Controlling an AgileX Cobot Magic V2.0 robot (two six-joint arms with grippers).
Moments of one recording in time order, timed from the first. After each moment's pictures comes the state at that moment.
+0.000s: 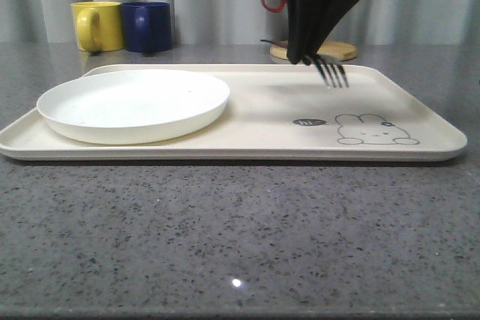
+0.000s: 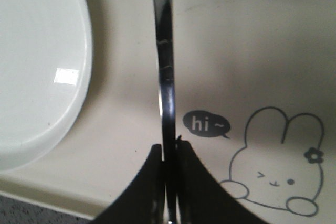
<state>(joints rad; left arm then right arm) -0.15 0.34 -0.59 -0.04 0.69 0.03 0.53 1.81 -1.67 0.09 1.21 0.43</state>
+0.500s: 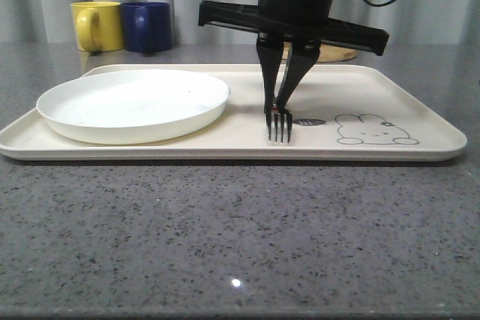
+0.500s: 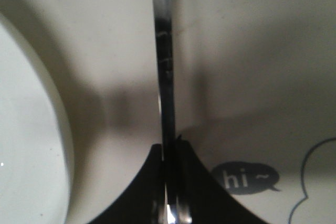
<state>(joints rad) -0.15 0.34 -0.59 -0.04 0.69 0.03 0.56 1.94 -1.68 0.08 1.13 0.69</state>
